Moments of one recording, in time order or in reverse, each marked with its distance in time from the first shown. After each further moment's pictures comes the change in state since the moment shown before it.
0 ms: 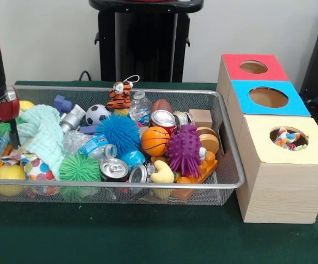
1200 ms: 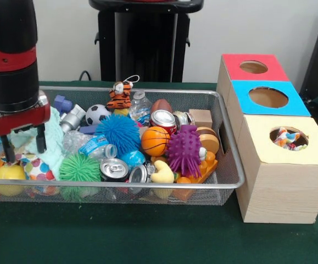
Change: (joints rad) arm 0.097 0.001 -0.035 -0.001 -0.017 0.000 0.000
